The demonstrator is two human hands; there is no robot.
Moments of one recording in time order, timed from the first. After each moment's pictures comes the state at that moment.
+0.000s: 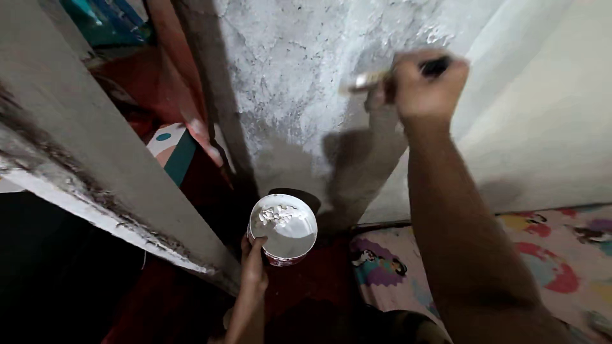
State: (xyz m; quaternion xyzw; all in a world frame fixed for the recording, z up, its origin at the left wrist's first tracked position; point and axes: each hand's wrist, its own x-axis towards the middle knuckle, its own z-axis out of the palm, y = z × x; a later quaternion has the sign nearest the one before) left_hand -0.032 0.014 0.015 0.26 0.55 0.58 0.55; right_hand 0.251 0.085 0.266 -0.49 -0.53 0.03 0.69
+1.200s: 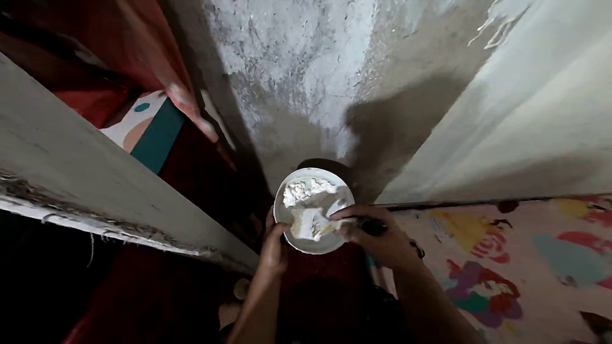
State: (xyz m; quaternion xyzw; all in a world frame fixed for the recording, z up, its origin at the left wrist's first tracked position) left_hand 0.002 0.009 0.002 0.30 0.47 0.55 0.63; right_hand 0.225 -0.016 0.046 -0.38 -0.65 0.41 0.51
